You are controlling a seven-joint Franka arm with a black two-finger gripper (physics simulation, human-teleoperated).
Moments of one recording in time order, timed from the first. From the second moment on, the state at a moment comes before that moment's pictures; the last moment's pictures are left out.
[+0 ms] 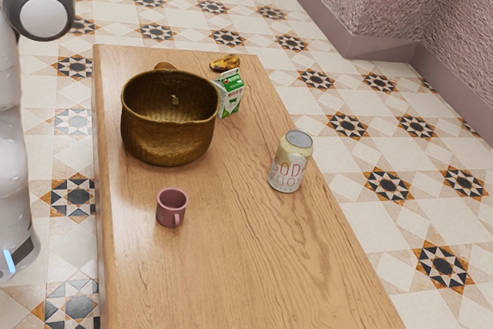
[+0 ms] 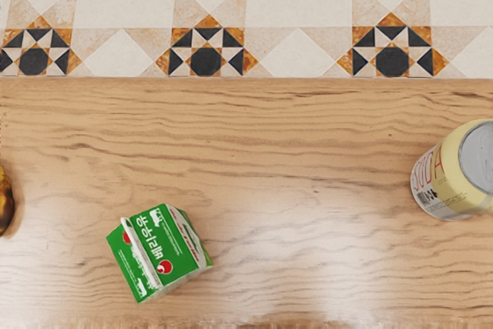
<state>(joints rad) 0.16 0.01 0.04 -1.05 0.06 1.30 0.20</state>
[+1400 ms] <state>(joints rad) 0.15 -0.51 0.12 -2.09 -0.11 1.67 -0.89</state>
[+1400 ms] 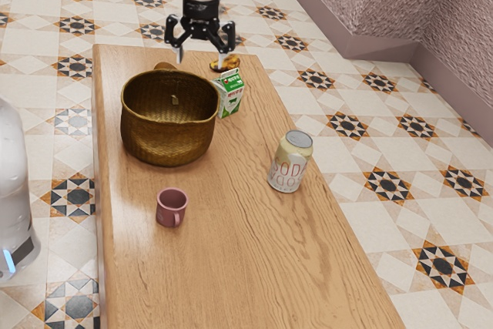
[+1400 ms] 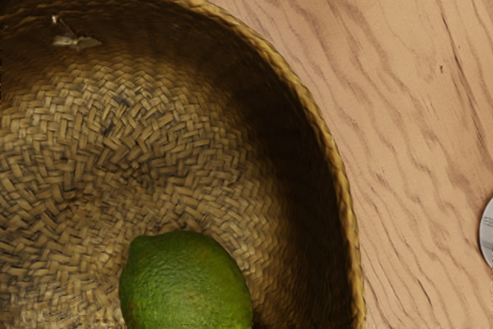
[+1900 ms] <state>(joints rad) 0.13 -0.53 0.16 -2.28 -0.22 1.71 -1.14</state>
